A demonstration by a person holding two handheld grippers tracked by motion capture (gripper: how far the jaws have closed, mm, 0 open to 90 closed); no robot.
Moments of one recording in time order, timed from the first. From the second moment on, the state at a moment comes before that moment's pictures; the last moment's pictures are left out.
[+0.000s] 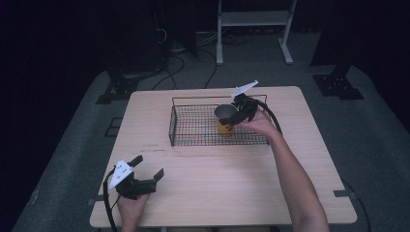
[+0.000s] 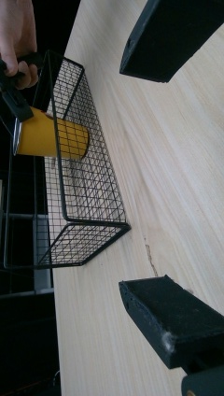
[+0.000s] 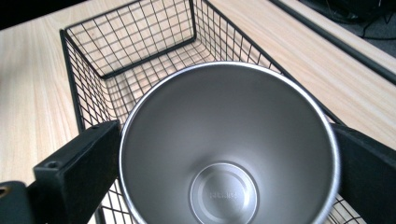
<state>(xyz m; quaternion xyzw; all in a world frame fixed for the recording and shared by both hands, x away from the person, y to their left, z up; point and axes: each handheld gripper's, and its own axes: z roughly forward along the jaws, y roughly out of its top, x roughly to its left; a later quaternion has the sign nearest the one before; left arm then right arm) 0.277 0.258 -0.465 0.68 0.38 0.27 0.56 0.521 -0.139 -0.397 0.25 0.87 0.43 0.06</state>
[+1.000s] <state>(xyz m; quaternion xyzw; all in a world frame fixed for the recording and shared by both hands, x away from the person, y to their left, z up) 0.278 0.258 -0.465 0.68 0.39 0.27 0.56 0.497 -0.172 -0.368 0.25 0.83 0.50 0.06</state>
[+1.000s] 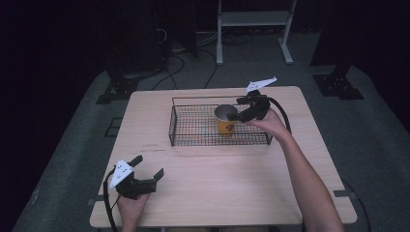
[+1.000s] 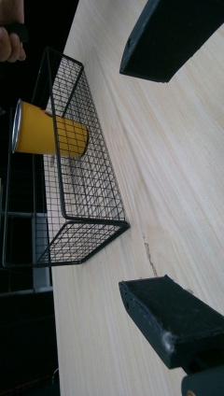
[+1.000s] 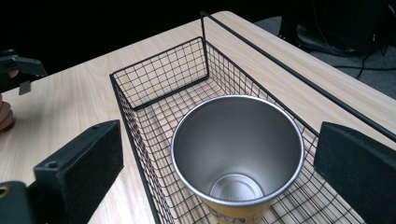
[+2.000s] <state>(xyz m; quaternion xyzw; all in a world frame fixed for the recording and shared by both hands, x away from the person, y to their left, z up) 0.277 0.256 -0.465 0.68 0.38 0.27 0.56 0.449 -0.211 -0.374 0.24 0.82 0.52 0.04</state>
